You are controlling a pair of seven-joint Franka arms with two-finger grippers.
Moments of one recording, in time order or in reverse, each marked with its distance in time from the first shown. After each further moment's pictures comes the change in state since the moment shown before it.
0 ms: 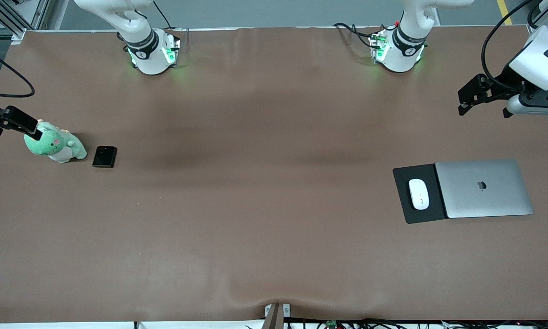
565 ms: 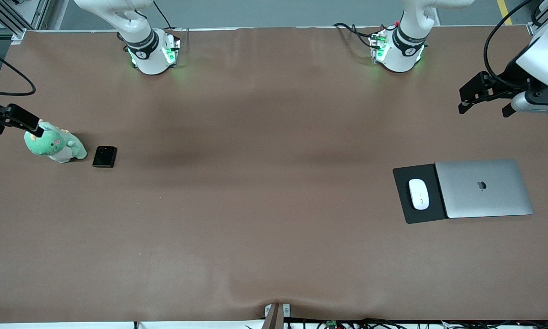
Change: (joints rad) left arm -0.001 0.003 0.008 0.010 -0.012 -0.008 0.019; right arm 0.000 0.000 0.000 0.000 0.000 -0.033 -0.001
